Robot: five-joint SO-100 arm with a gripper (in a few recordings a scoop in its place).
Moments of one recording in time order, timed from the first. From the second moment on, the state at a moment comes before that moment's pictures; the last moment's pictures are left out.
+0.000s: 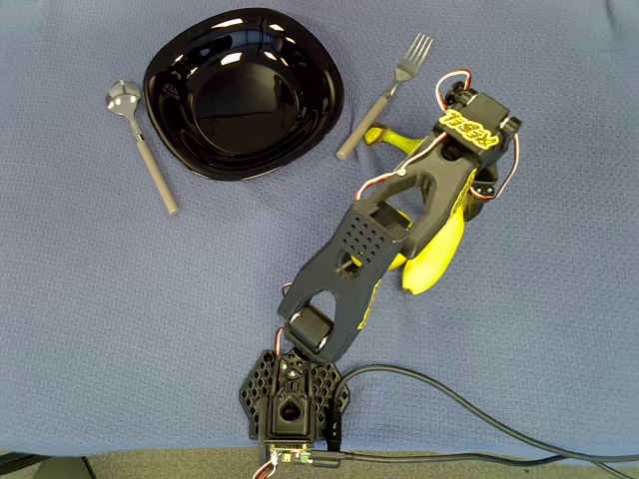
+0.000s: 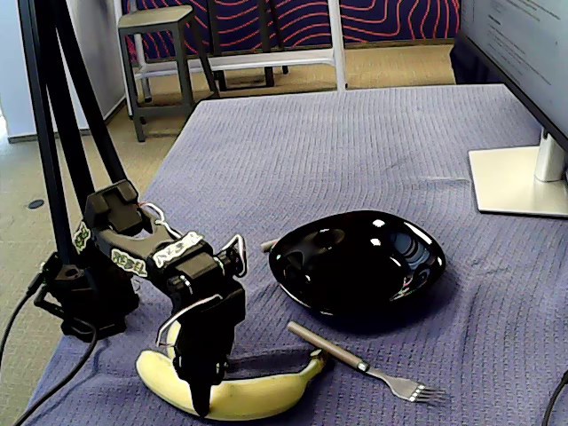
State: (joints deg) arm 36.4 51.2 49.8 98.6 49.7
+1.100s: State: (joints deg) arm 39.4 61.8 42.1 96.9 39.7
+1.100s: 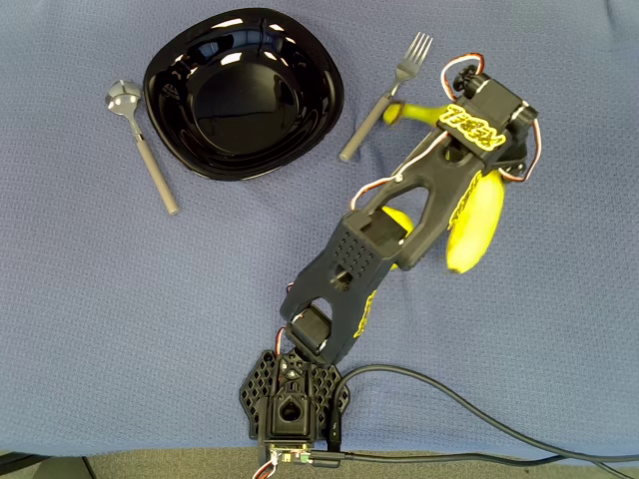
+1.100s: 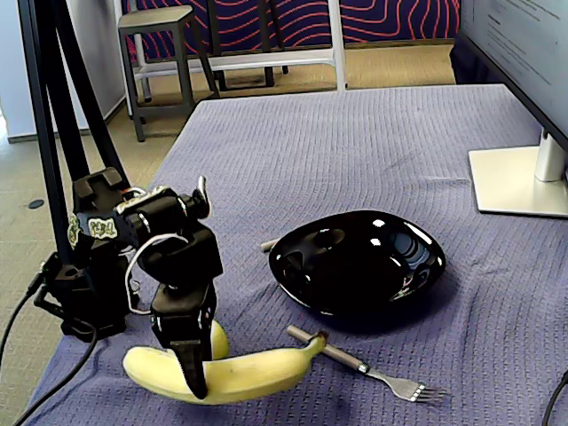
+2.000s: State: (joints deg) arm 7.7 78.3 54.1 71.5 24.8
